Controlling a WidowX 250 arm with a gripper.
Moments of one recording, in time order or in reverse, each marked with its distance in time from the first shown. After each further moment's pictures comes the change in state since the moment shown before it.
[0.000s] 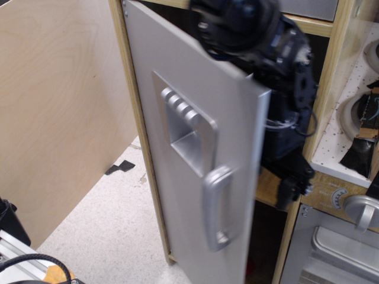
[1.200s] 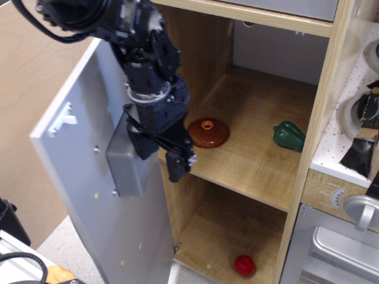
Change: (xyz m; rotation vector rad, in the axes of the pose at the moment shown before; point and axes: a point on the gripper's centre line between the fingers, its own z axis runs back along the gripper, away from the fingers) arm -0.071 0.097 0.026 0.044 -0.031 0.114
